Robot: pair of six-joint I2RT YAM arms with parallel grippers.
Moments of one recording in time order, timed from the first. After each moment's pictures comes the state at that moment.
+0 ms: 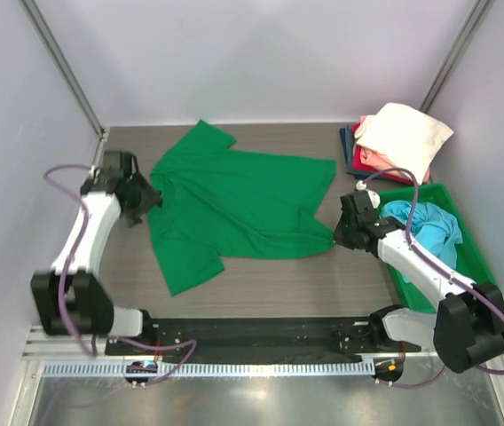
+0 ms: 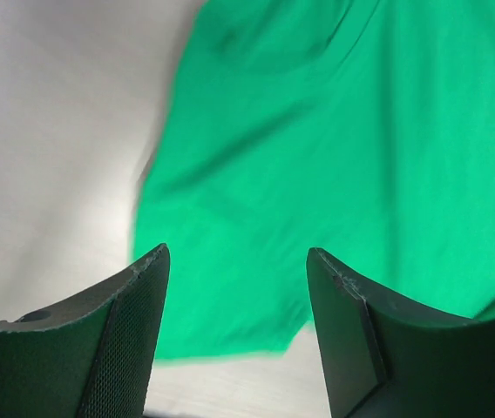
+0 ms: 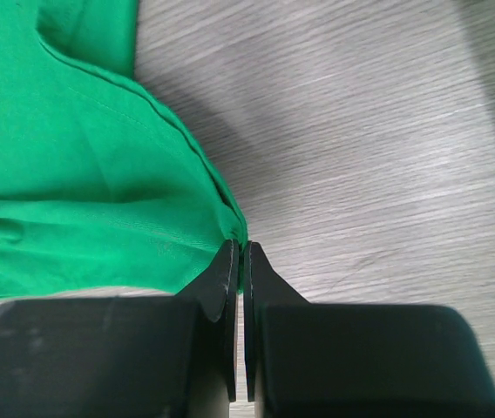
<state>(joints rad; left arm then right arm) 0.03 1.48 1.25 -0.84 -0.04 -0.66 0.34 1.19 0.72 -0.52 0.17 0.66</state>
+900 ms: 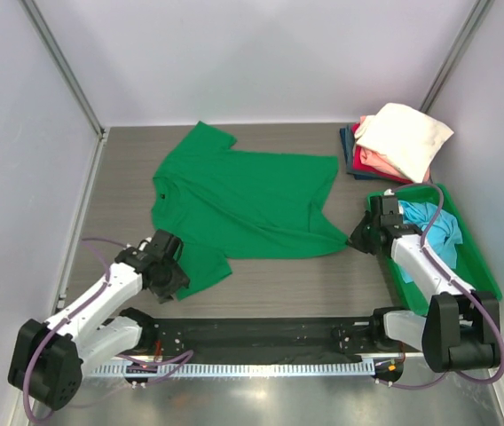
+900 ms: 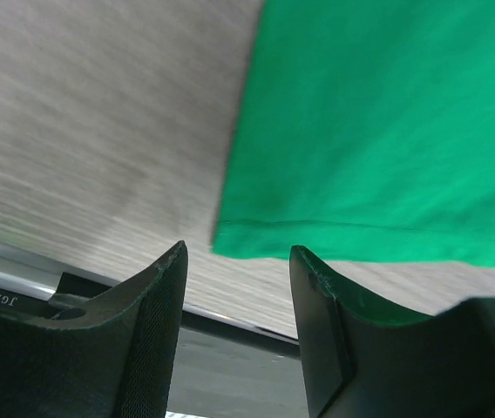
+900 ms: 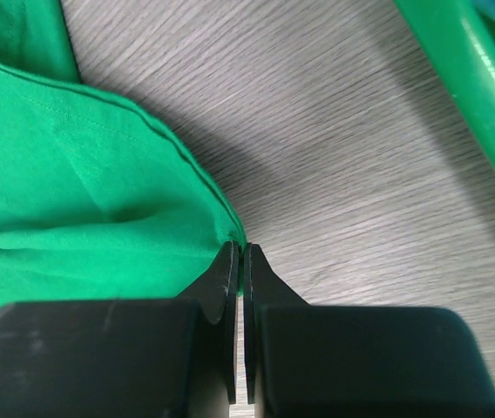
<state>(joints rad) -0.42 0.97 0.52 -0.88 -0.11 -1.10 0.06 1.15 0.62 -0.46 -0.03 0.68</state>
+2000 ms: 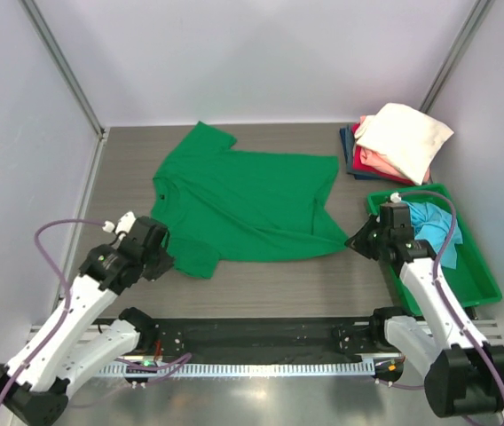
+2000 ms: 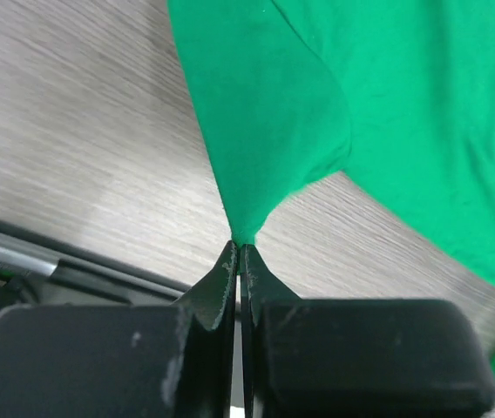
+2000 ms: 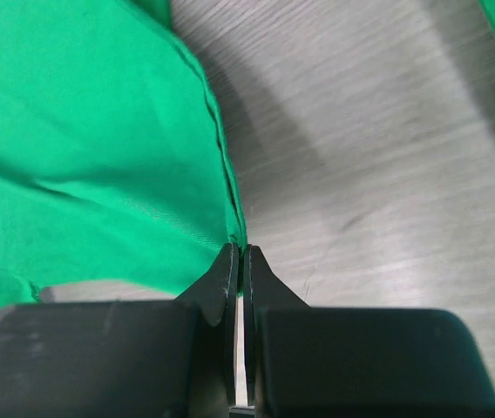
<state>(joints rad) -0.53 0.79 0.84 -1.10 -0.29 -1.13 0.06 0.92 0.59 -0.54 -0.12 0.68</state>
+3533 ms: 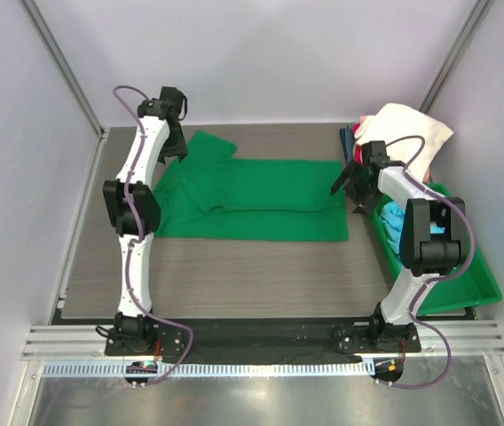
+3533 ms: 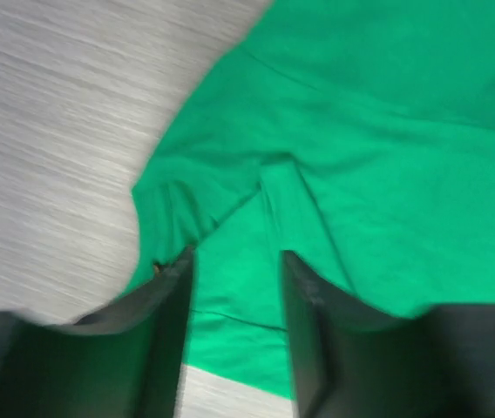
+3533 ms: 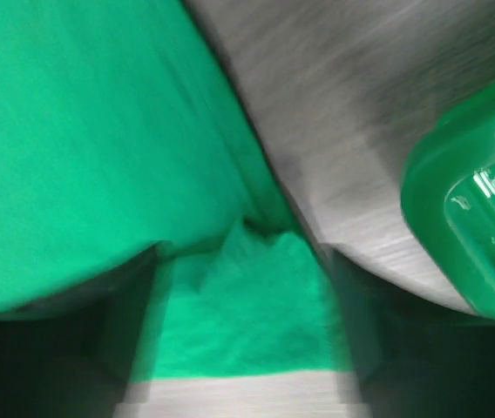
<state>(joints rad) -0.17 2.36 2.44 -1.26 -0.28 -0.41 0.02 1.79 1.22 -0.55 -0.04 0.69</state>
